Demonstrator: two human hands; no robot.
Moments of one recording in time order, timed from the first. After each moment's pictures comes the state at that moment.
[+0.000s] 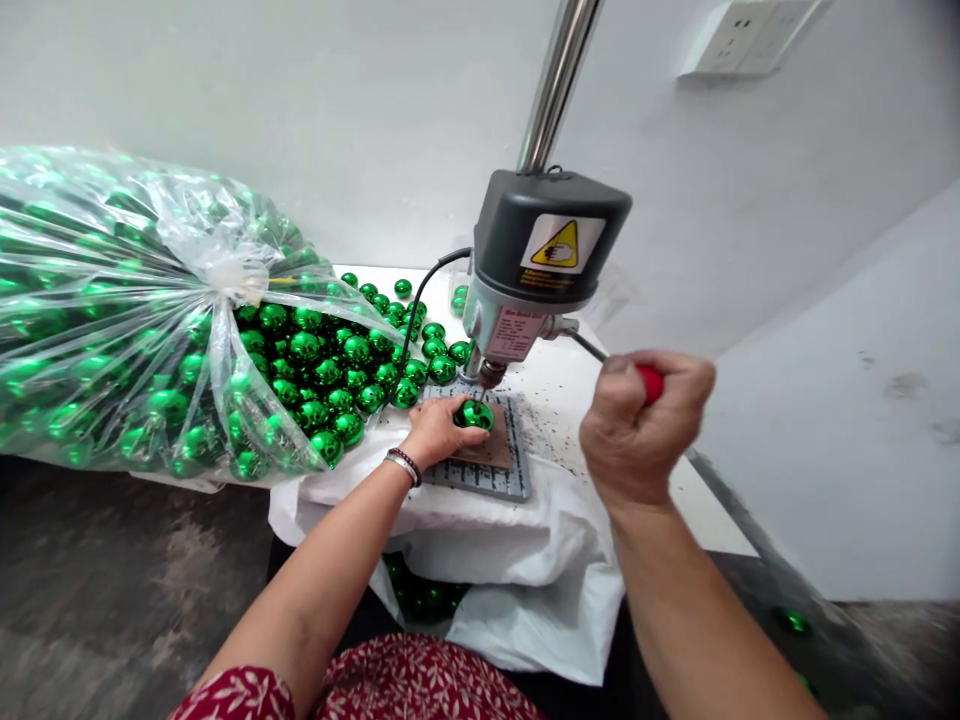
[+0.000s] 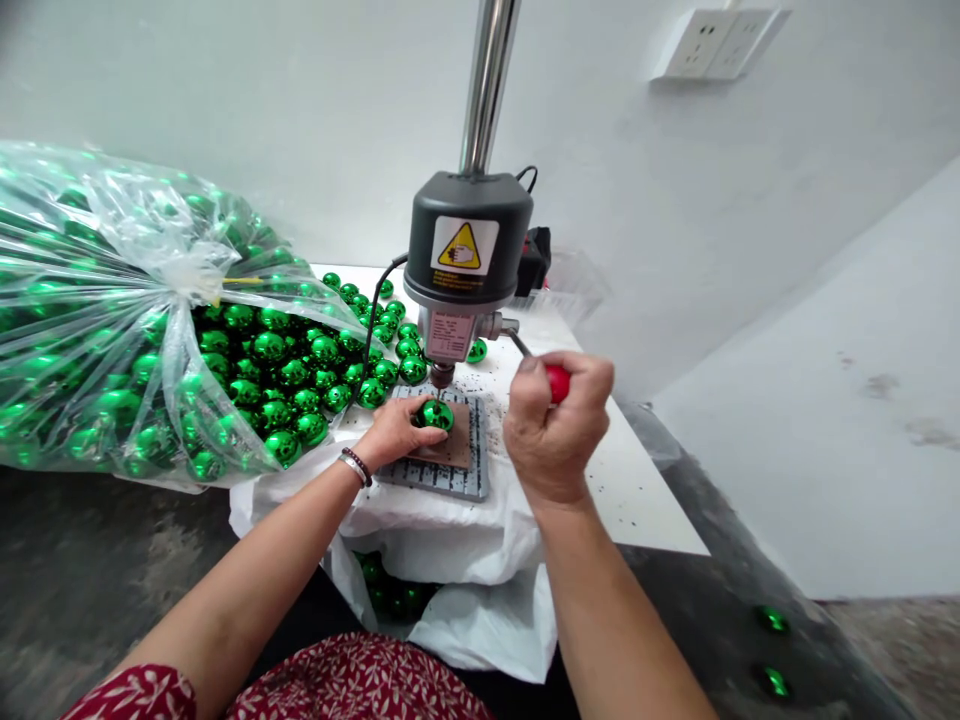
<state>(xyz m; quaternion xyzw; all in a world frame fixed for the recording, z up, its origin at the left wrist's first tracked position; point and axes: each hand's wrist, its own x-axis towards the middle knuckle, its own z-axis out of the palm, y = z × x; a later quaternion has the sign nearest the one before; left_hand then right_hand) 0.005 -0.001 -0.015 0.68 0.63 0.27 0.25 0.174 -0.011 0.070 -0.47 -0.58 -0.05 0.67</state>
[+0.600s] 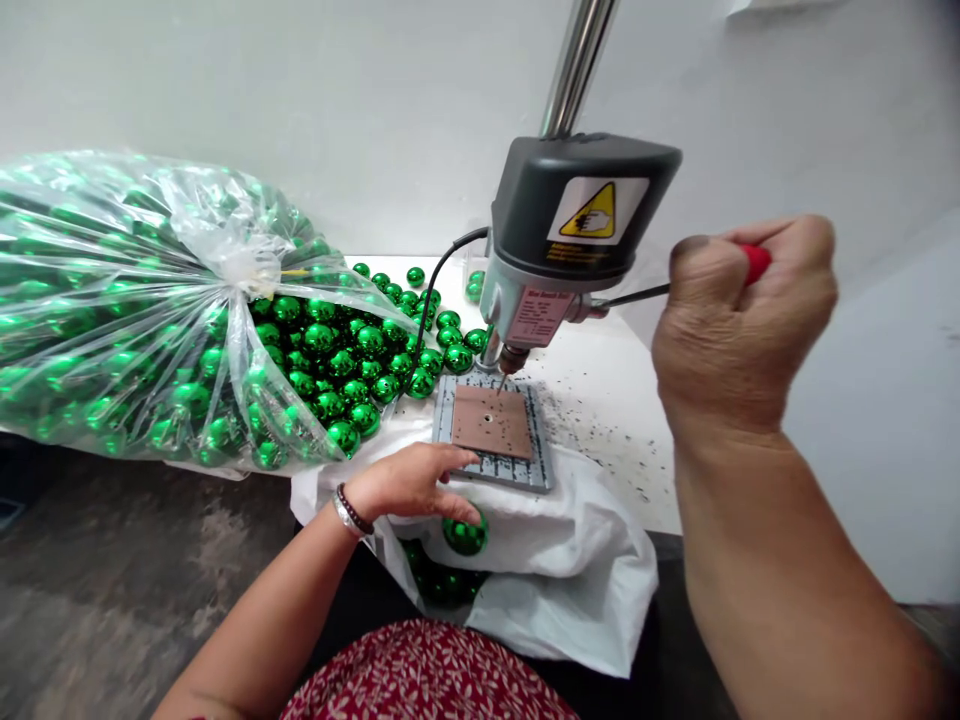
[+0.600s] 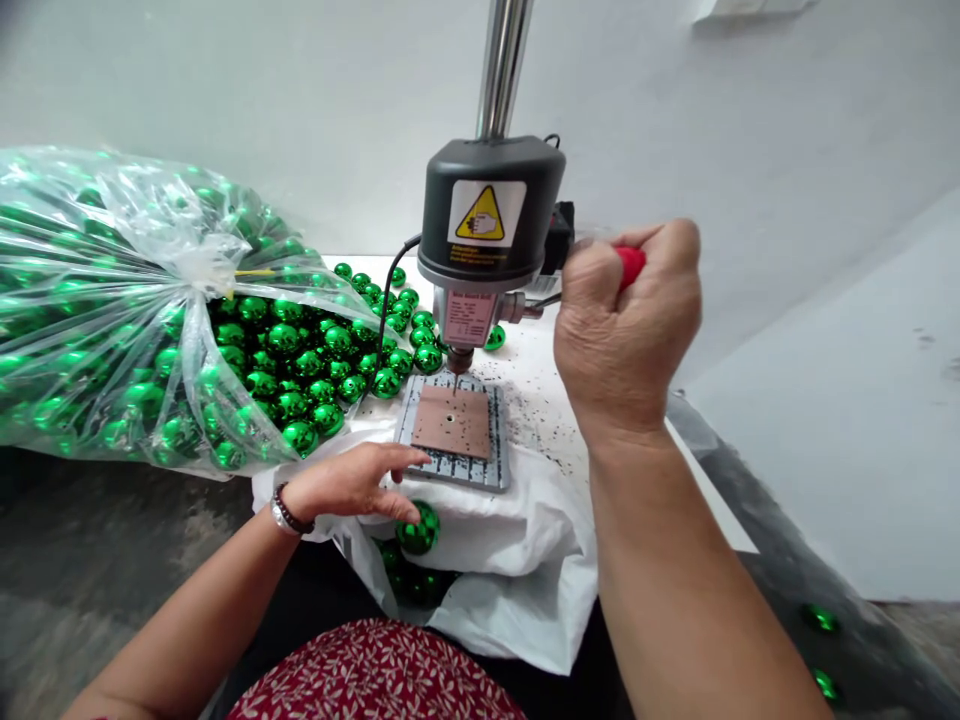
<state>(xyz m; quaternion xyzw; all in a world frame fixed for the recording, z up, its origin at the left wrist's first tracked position) -0.048 -0.077 0.017 0.79 0.48 0.13 0.35 0.166 0.009 0.135 -0.55 -0.56 -0.03 0.62</state>
